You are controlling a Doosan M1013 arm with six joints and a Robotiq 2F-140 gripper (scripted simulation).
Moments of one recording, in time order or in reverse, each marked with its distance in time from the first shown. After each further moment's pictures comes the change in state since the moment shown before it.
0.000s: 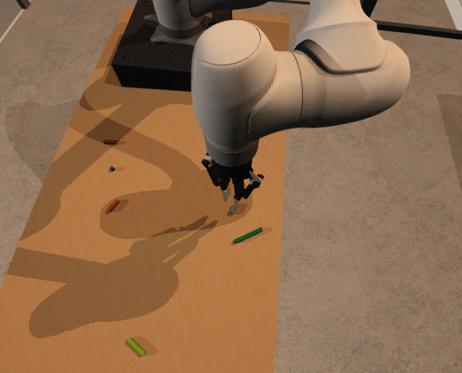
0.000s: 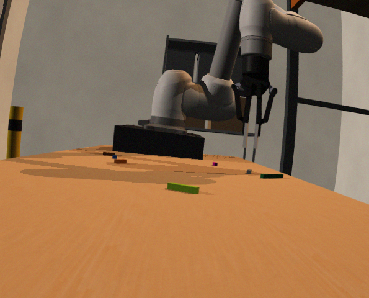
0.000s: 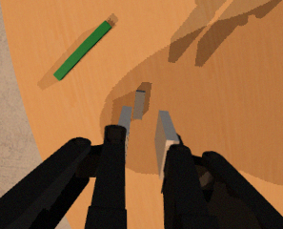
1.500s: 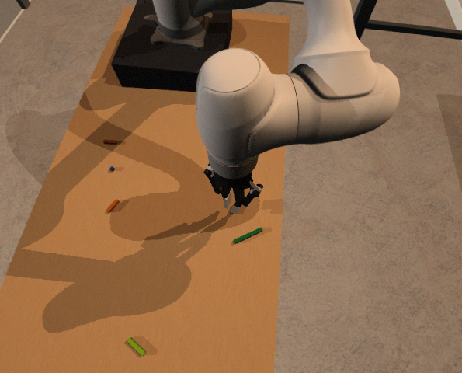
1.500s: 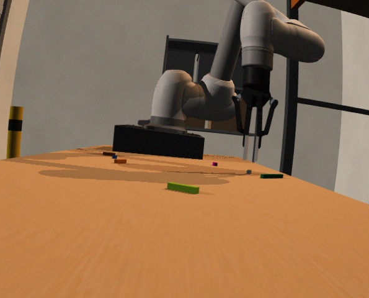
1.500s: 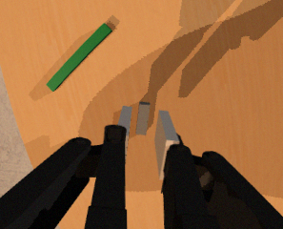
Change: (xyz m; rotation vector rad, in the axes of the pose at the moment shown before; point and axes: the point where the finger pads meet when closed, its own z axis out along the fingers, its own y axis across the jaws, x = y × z) arm 0.005 -0.004 0.033 0.001 0.001 0.000
